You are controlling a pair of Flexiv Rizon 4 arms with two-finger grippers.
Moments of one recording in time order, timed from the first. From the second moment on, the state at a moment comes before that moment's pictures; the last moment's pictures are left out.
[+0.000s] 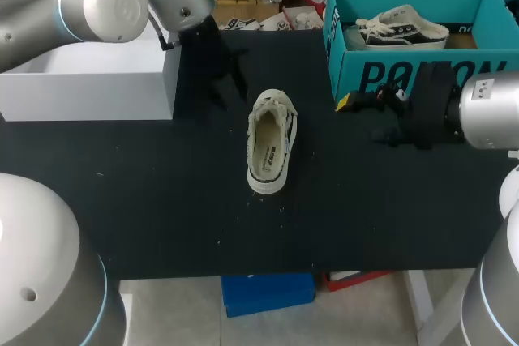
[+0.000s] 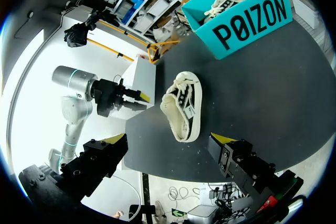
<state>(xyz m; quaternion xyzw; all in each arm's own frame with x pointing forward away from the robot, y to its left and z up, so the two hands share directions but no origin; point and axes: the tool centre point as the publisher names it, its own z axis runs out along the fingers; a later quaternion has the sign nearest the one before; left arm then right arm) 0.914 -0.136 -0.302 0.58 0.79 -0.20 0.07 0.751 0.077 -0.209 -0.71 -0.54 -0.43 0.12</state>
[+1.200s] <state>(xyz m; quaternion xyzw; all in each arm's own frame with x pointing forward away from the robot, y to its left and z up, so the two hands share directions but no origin) 0.904 -0.190 -0.359 0.60 0.76 -0.23 -0.04 0.751 0.077 -0.209 -0.71 -0.54 -0.43 0.12</state>
